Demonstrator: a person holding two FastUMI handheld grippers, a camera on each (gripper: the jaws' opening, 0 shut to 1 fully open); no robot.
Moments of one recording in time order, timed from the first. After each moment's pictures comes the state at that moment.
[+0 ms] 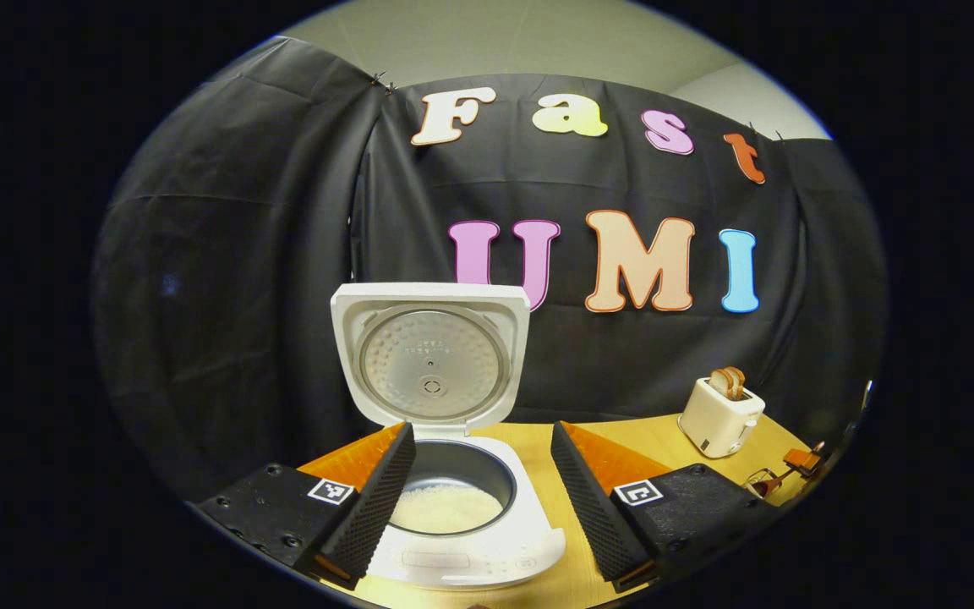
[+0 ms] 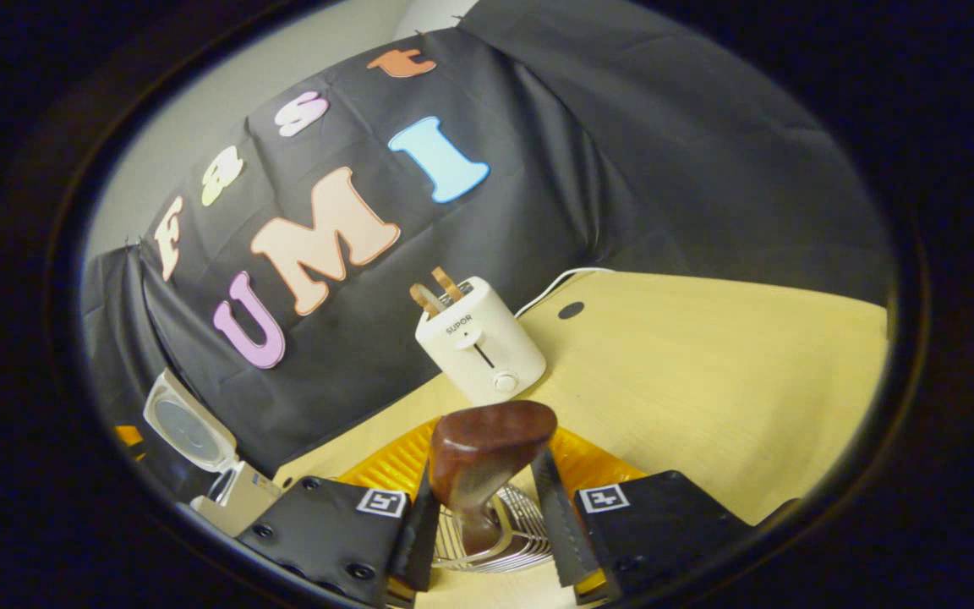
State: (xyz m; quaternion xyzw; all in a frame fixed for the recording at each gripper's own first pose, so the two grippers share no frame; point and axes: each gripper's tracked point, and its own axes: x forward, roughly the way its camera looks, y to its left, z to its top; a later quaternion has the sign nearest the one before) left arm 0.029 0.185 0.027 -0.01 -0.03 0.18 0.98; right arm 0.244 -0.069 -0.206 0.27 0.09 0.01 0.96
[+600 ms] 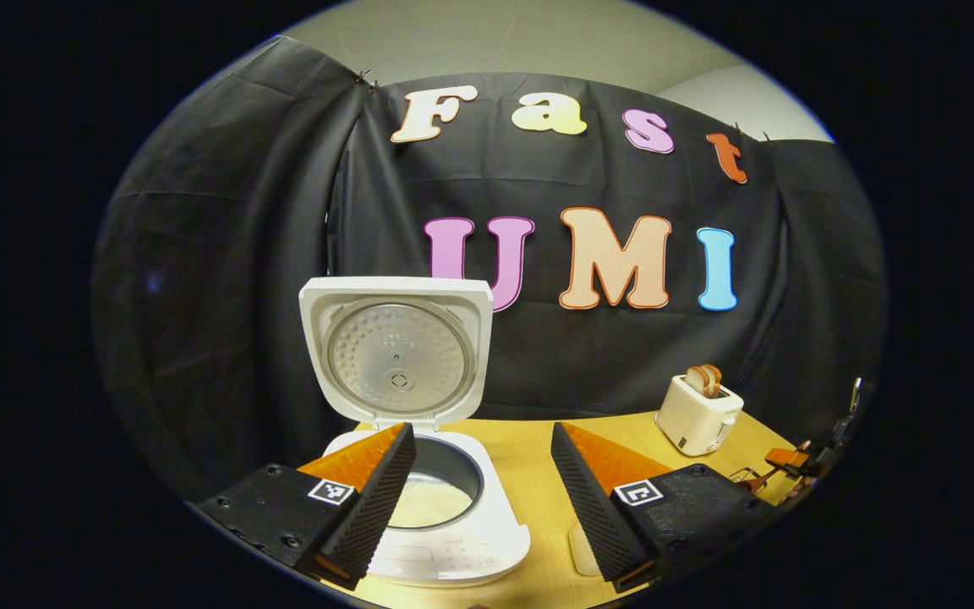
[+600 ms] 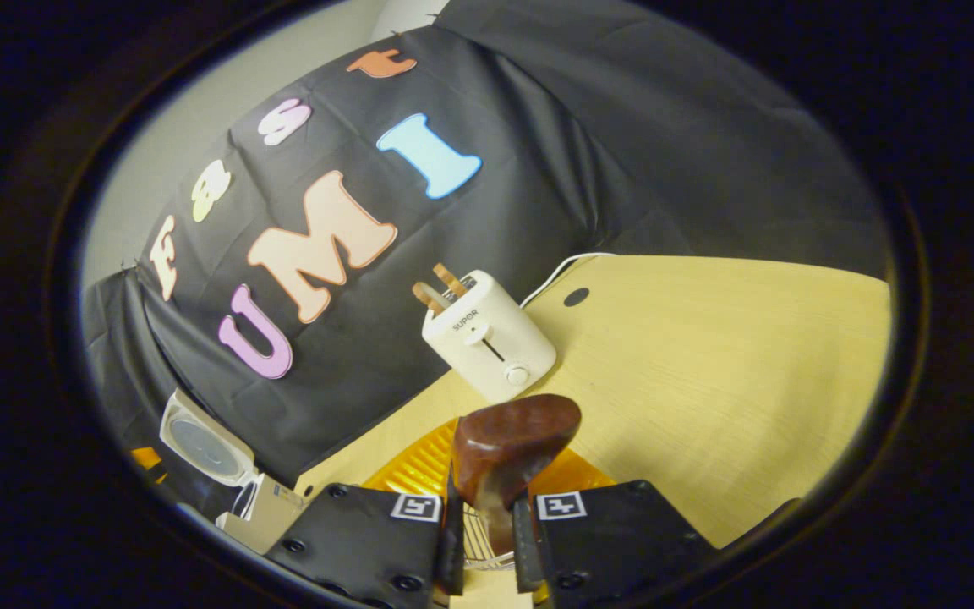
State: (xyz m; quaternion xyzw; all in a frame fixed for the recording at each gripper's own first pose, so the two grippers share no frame) left arm 0.037 0.159 0.019 -0.02 -0.02 0.14 0.99; right arm 0.248 -0.065 -0.206 0.28 0.10 -0.01 0.95
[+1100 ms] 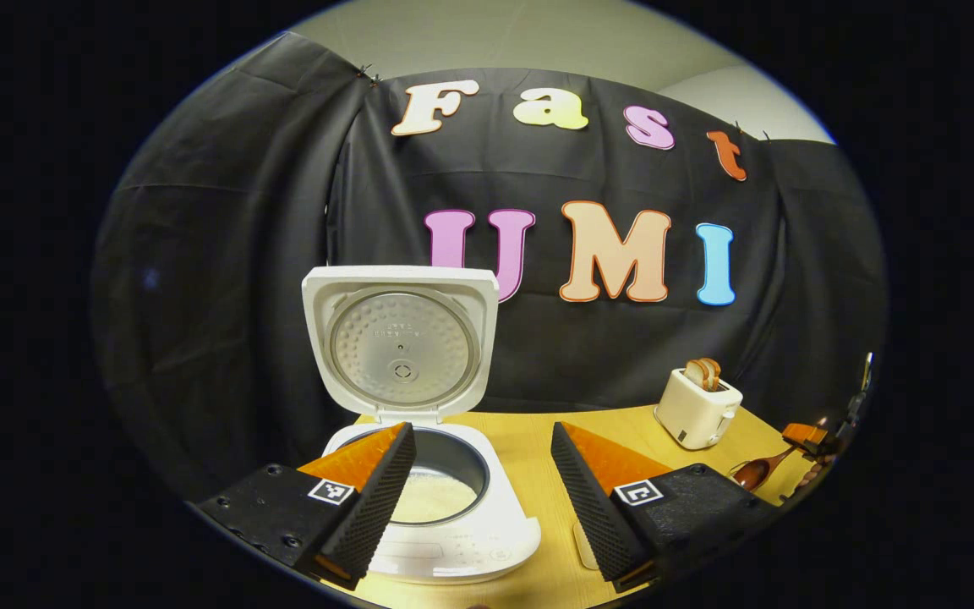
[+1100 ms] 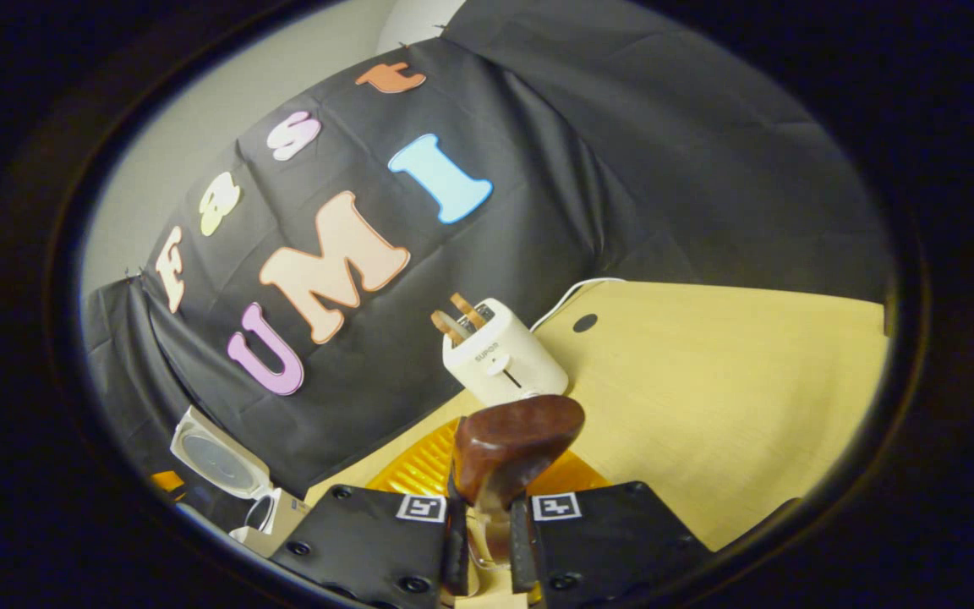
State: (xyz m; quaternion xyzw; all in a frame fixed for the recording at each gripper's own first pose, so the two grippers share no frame) left arm 0.031 0.169 0.012 -0.02 -0.01 0.14 0.99; right arm 0.231 -0.058 -0.144 0.28 0.07 0.00 0.96
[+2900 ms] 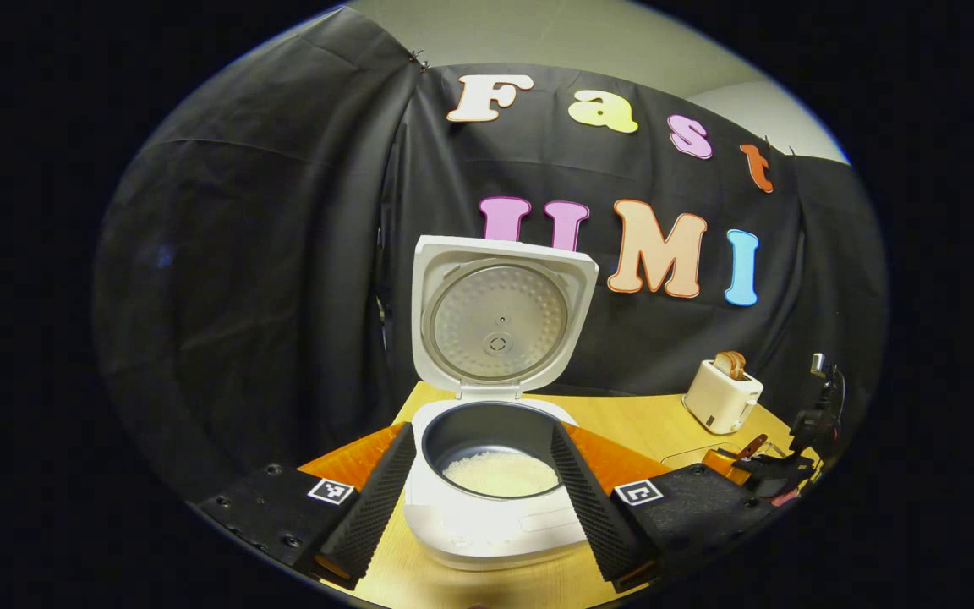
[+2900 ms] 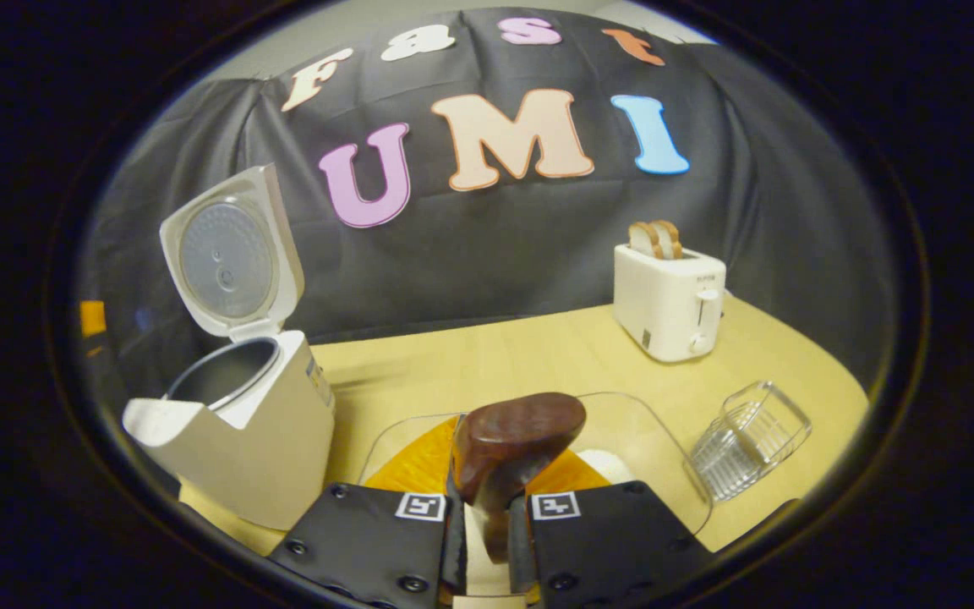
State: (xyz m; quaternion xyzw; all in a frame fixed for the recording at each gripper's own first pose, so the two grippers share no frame) left arm -0.035 0.270 -0.023 -0.05 0.00 0.16 0.99; right arm 0.209 0.231 -0.233 0.05 0.15 0.08 0.98
